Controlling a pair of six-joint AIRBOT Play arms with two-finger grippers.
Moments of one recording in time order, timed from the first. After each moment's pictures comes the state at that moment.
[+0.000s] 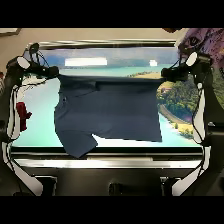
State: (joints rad) left arm 0.09 -2.00 2.06 1.26 -1.13 -1.47; right arm -0.08 -1.93 2.02 -1.42 1.26 1.61
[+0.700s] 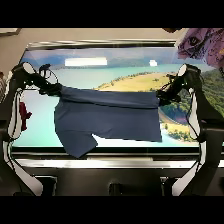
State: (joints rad) left arm 0.09 -2.02 1.99 1.28 -1.45 -1.48; right arm -0.08 -2.01 1.93 -1.37 1.63 1.64
